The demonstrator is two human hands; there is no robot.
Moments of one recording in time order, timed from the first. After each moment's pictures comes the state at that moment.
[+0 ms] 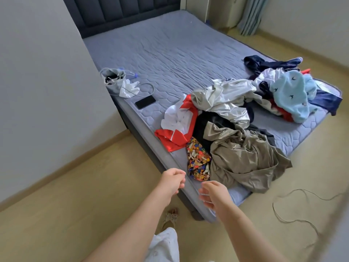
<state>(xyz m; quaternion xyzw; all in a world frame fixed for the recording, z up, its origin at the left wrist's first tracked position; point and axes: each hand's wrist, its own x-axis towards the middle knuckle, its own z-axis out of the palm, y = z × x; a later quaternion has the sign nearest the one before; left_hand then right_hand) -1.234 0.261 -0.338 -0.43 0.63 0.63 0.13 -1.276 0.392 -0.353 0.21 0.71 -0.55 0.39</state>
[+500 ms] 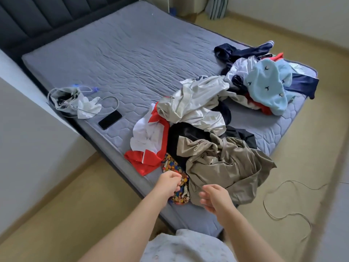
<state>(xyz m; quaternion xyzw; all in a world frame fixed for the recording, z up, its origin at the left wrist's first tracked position) -1.420 0.294 -0.365 -0.40 0.68 0.58 0.22 -1.434 0.443 -0.382 0.29 0.66 -0.59 0.37</state>
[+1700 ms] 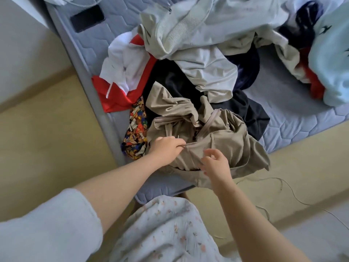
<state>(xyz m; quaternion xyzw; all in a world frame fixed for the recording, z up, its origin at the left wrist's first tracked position) -1.554 0.417 -0.525 -0.23 0.88 0.30 0.29 -1.616 0.562 -0.497 0.17 0.77 -0.38 0.47</state>
